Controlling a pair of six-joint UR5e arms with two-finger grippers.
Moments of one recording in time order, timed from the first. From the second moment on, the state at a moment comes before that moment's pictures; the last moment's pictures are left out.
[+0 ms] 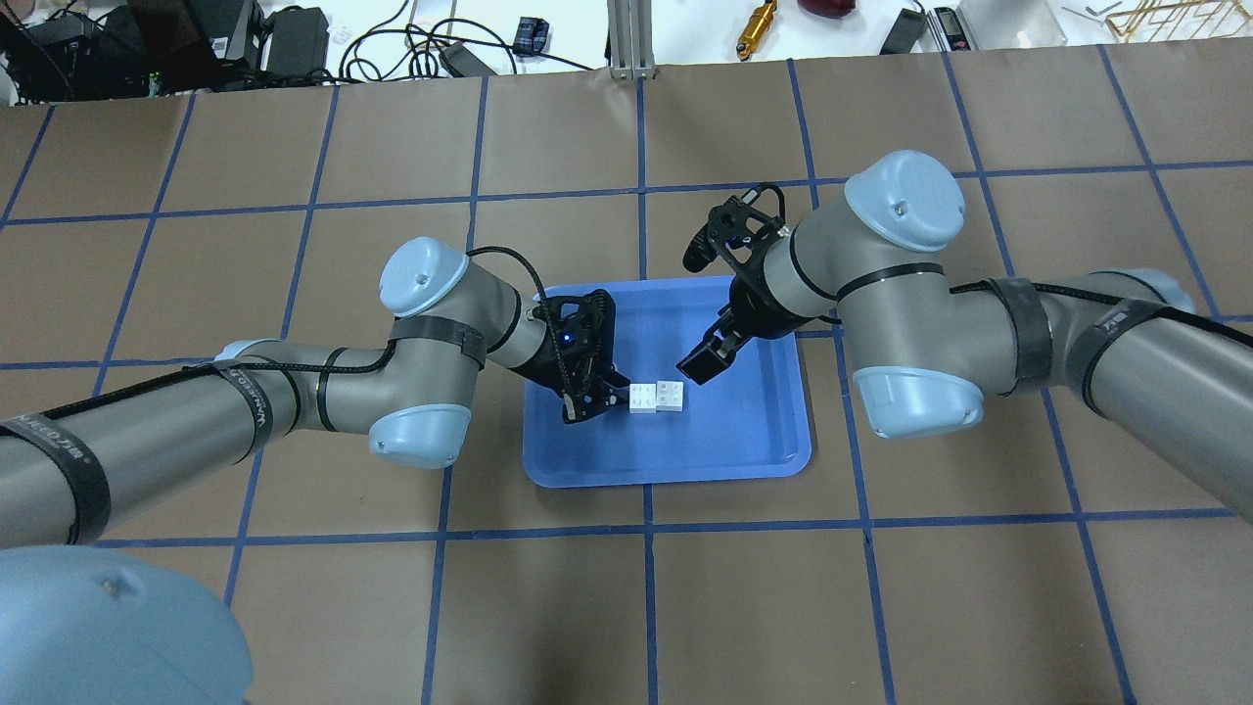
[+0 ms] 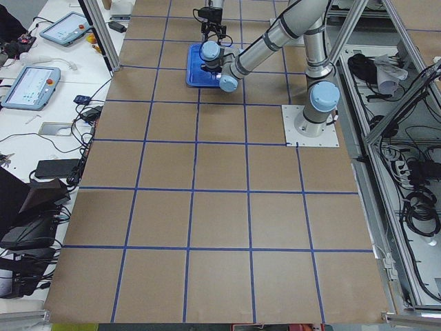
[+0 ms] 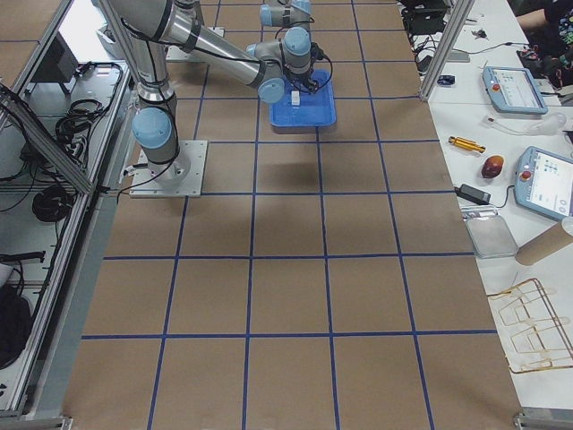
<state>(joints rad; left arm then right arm) -1.71 -1.99 -2.07 -0.60 1.02 1.48 1.69 -1.39 2.02 -2.35 -1.16 -0.71</state>
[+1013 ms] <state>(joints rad) -1.69 -1.88 -2.02 -0.68 1.03 1.40 1.66 -1.49 1.74 -1.83 -1.38 -0.11</state>
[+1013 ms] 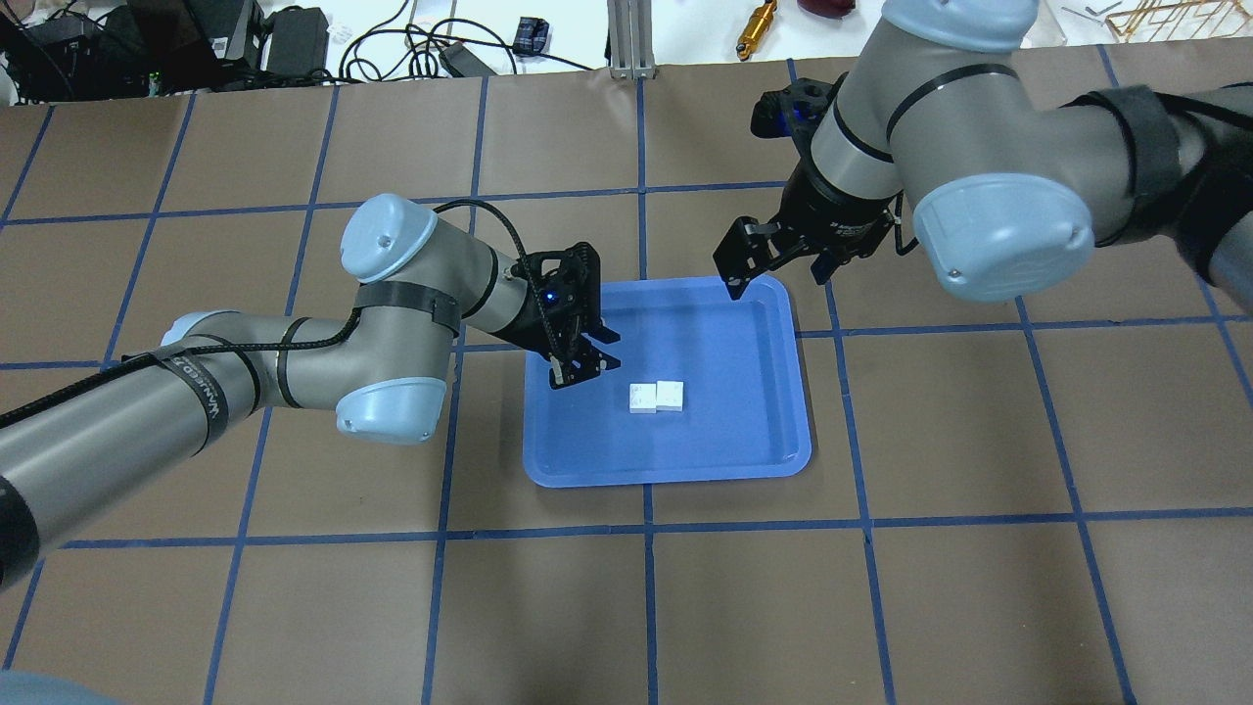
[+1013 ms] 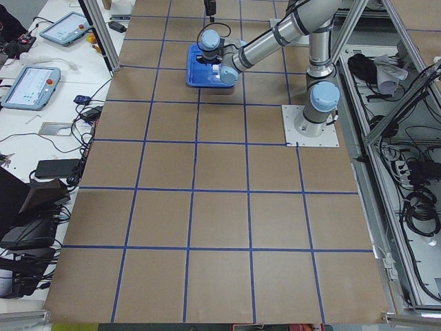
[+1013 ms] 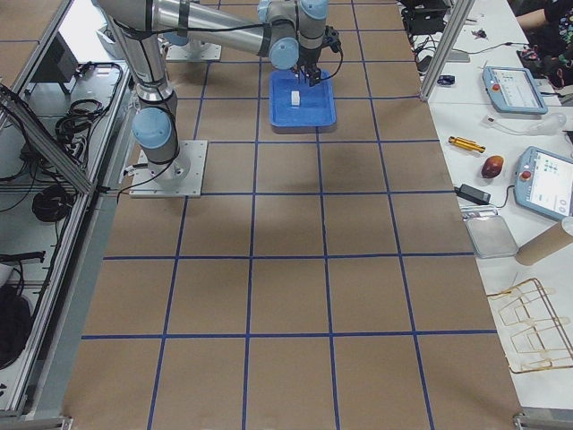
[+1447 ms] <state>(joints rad) -1.69 -1.76 -1.86 -1.02 1.06 1.29 1.61 -1.61 1.71 -1.63 -1.50 0.02</state>
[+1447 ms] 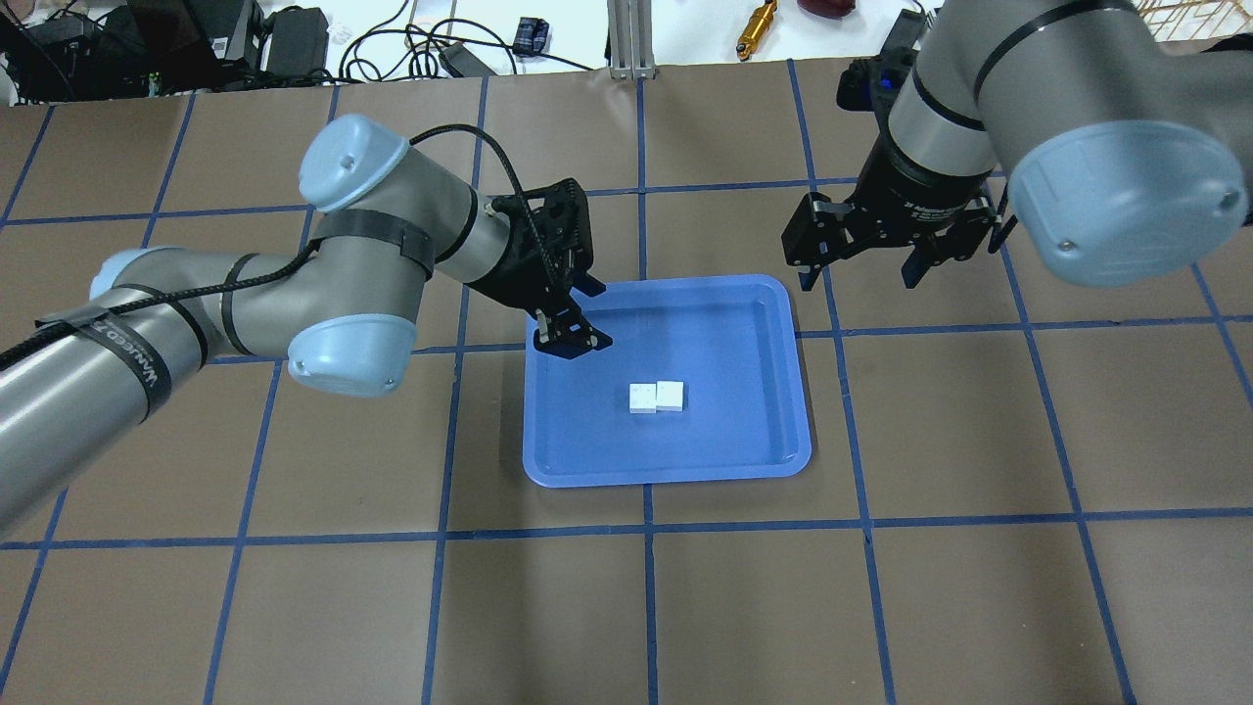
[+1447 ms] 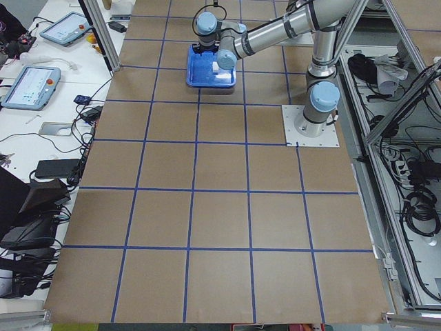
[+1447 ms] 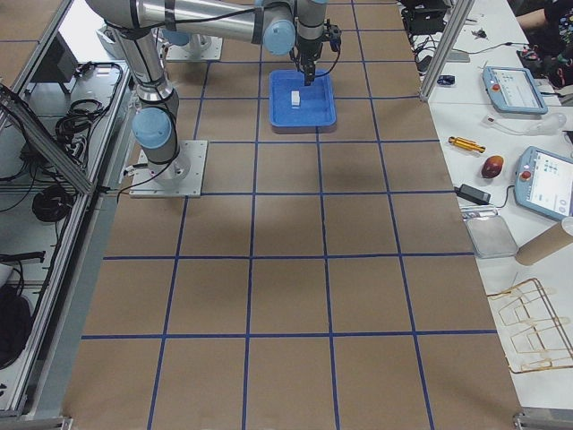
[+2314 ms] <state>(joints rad) -1.57 -1.53 -1.67 -1.53 1.27 1.01 1.55 -1.73 1.70 -1.47 -1.58 0.12</state>
